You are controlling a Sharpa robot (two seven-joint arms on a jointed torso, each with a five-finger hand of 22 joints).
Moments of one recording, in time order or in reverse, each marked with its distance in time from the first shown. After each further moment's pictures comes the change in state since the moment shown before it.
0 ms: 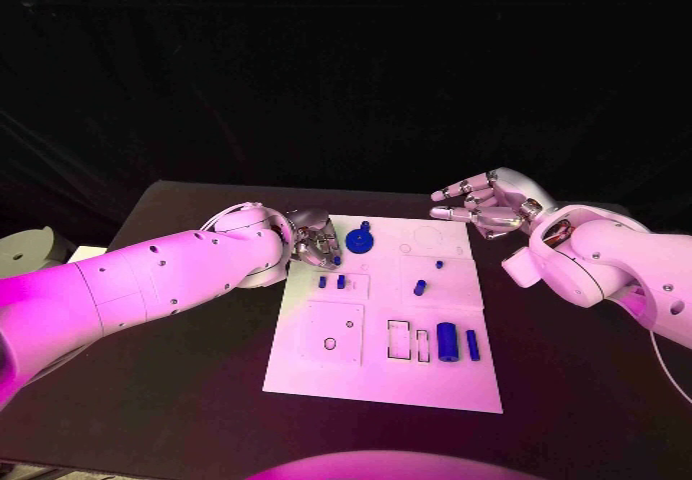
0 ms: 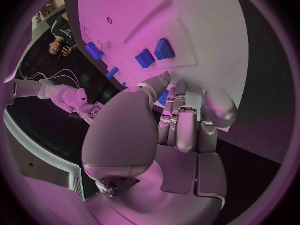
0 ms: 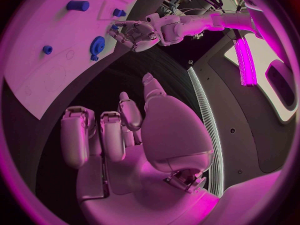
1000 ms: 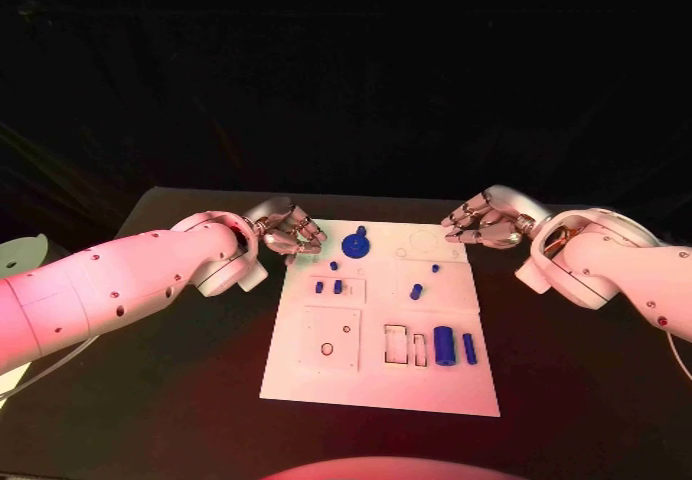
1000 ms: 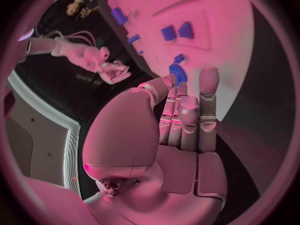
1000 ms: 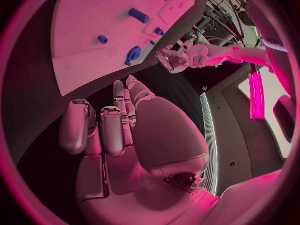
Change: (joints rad) left arm 0.001 -0.146 0.002 0.074 0.500 -0.143 0.237; left_hand 0.001 0.018 0.070 -0.040 0.000 0.030 0.008 0.012 -0.020 -0.056 0.016 0.016 -0.005 -0.144 0.024 -0.245 -0.420 0.055 -0.163 0.031 -0.422 -0.299; right arm -0.012 -0.003 0.000 -0.058 -0.397 0.058 -0.148; right_hand 0.150 0.014 0.183 -0.066 -0.056 0.119 -0.018 0.008 0.004 -0.279 0.005 -0.961 -0.885 0.000 -0.008 -0.122 0.001 0.017 -0.050 0.000 -0.103 -0.146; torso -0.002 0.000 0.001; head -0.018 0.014
